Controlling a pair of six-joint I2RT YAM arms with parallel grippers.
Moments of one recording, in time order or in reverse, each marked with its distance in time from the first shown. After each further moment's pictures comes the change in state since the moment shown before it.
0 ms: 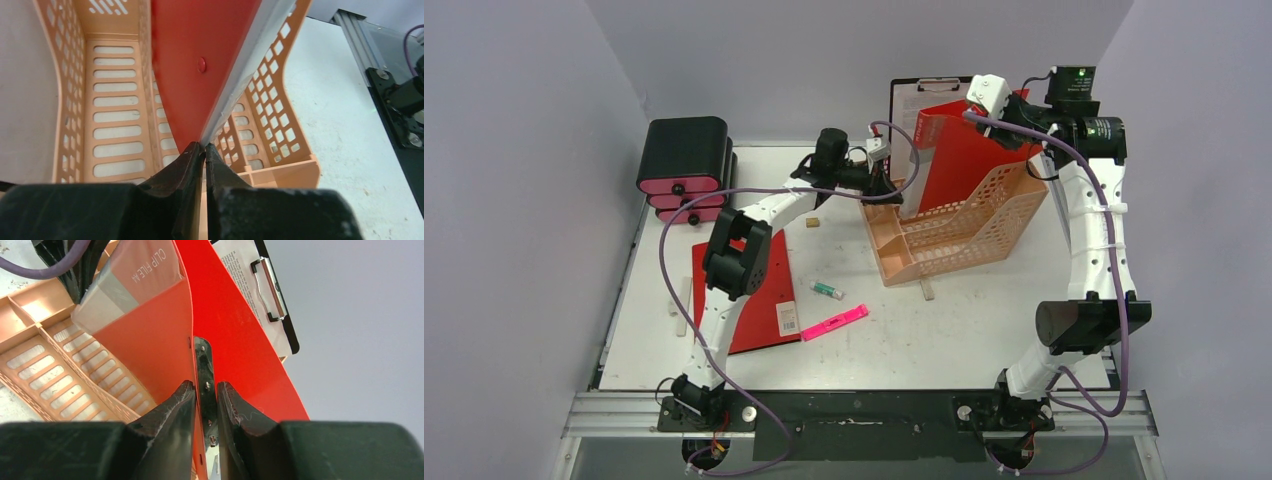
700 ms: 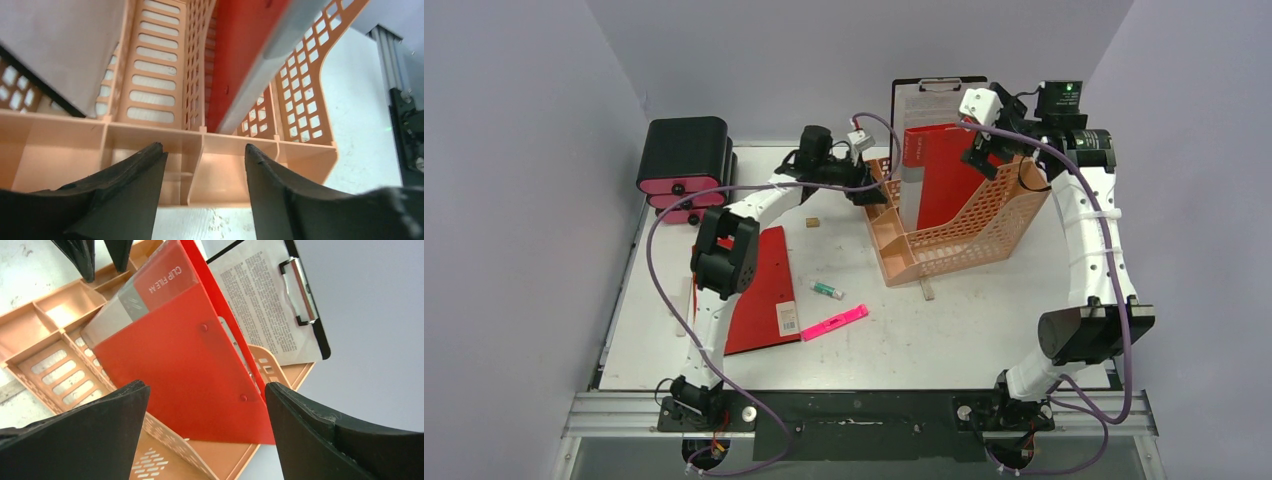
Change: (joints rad) left arm 0.044 -0.023 -0.026 -0.106 -0.156 -0.024; right arm 0.021 -0.062 -0.177 0.061 -0.005 0.012
